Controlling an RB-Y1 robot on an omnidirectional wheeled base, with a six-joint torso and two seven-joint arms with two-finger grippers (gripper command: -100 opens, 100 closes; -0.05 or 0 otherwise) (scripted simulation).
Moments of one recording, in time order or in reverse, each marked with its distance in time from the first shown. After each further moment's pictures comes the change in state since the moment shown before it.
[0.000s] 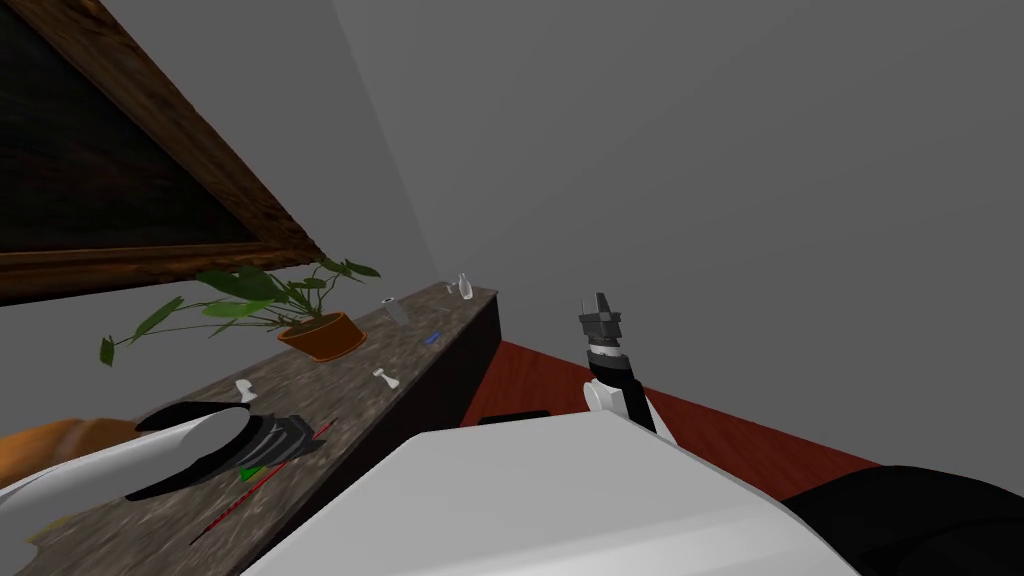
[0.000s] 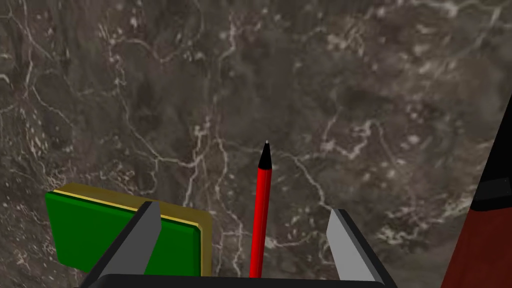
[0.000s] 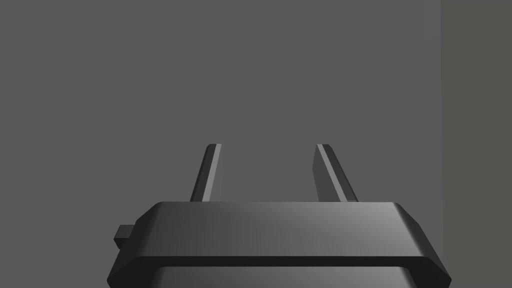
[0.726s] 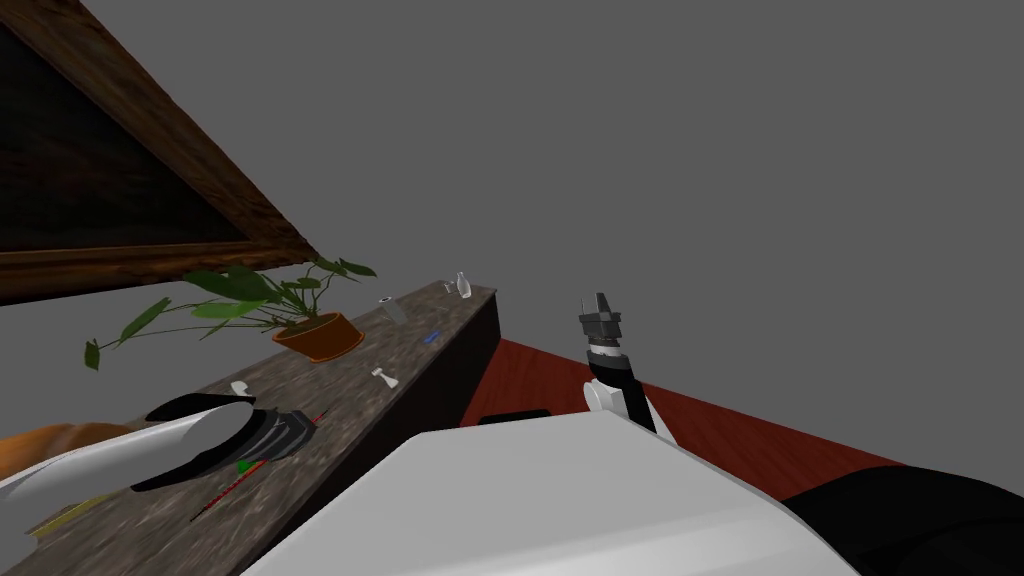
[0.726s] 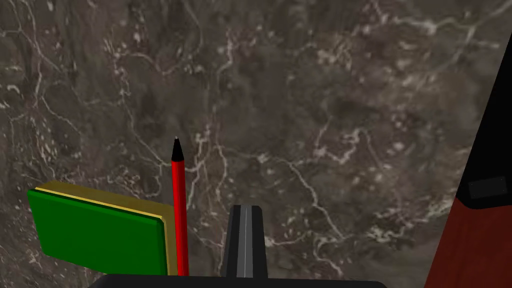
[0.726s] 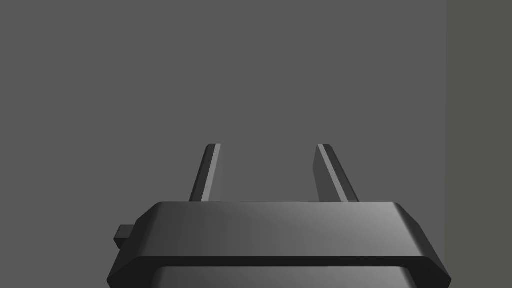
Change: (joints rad) left arm 0.012 0.030 0.000 -0.042 0.002 0.013 0.052; right arm 0.000 0.000 0.000 0.000 0.000 0.000 0.000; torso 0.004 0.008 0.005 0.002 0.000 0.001
